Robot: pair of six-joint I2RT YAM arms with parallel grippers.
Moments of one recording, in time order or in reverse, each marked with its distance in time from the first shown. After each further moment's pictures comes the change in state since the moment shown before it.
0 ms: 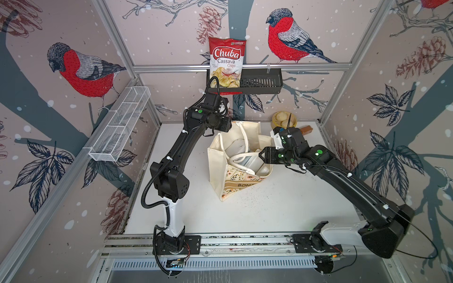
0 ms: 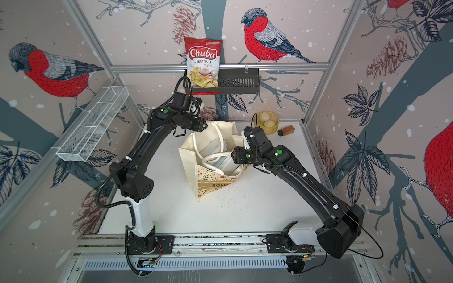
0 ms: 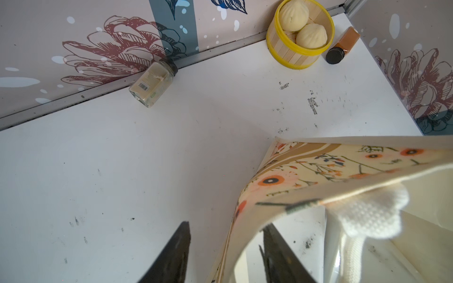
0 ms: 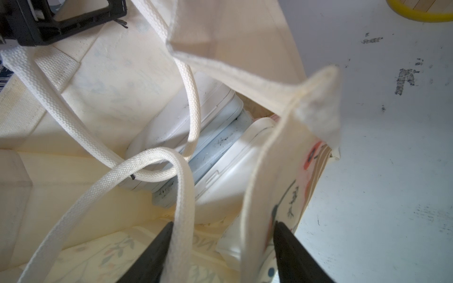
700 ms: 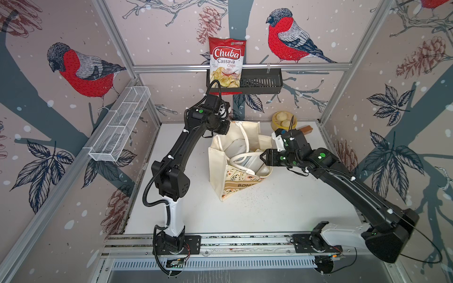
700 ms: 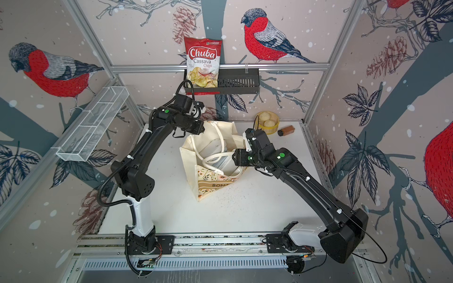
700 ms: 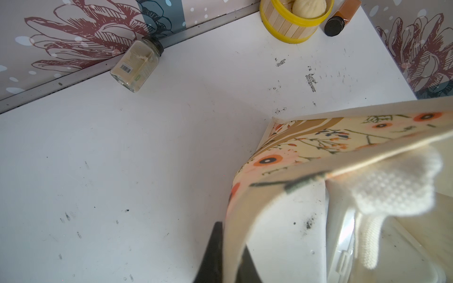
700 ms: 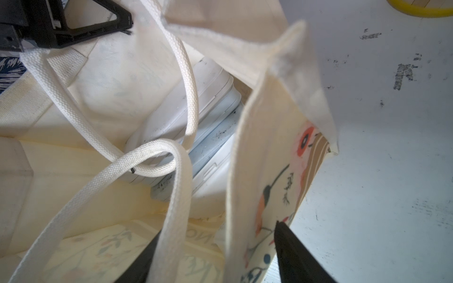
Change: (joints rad) left arm 0.005 0.021 -0.005 -0.050 0.045 0.048; right arm 0.002 -0.047 -0.058 0.015 0.000 0.001
